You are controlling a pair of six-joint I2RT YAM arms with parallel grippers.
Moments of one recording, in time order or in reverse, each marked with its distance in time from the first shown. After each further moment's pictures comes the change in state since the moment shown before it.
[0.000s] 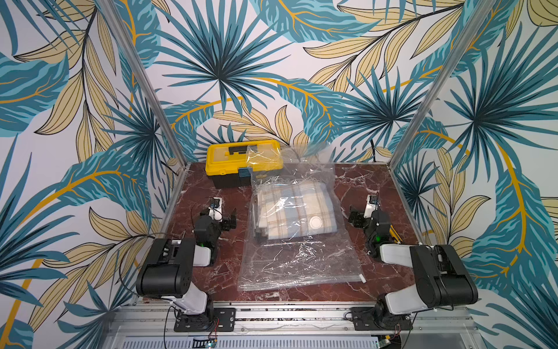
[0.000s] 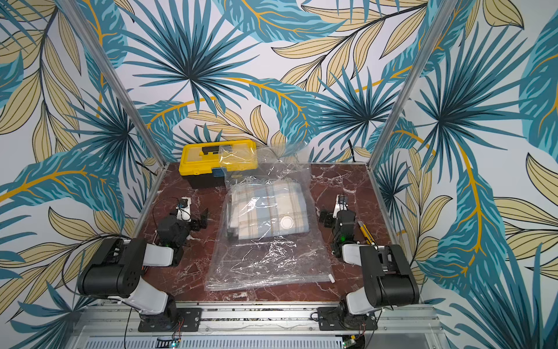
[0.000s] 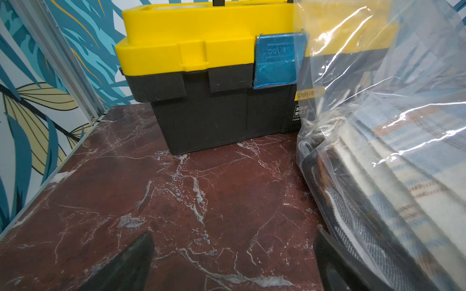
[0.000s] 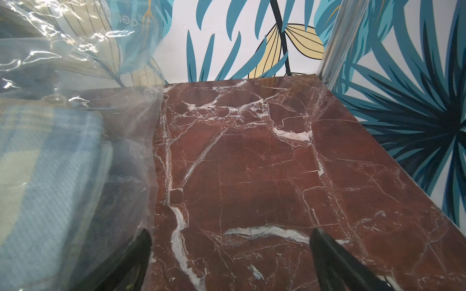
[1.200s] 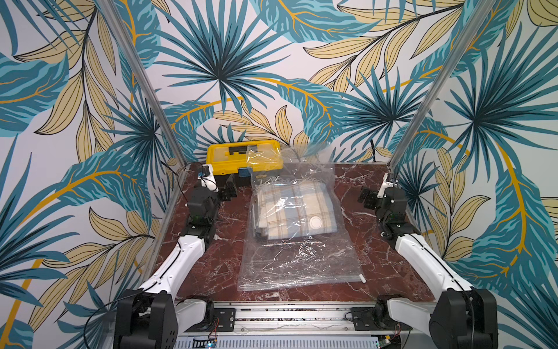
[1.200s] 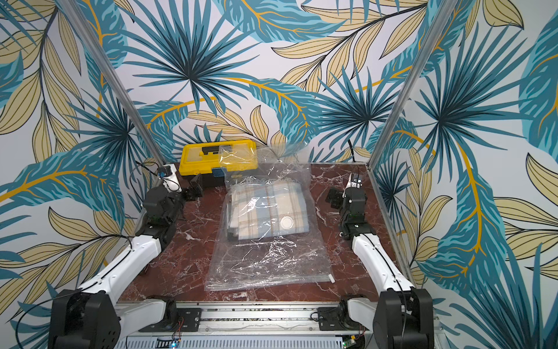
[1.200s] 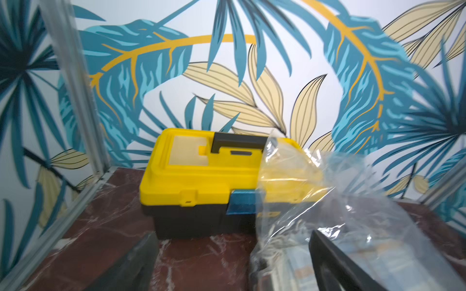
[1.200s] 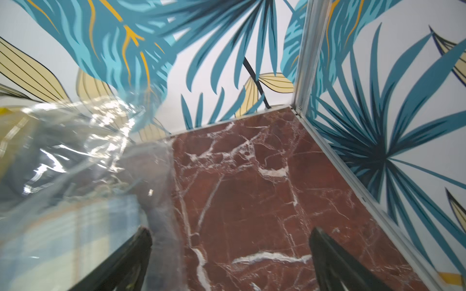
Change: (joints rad) left arm -0.142 -0.345 0.491 -0.726 -0.113 -0.319; right arm 0.007 -0.318 0.401 -0.753 0.024 0.208
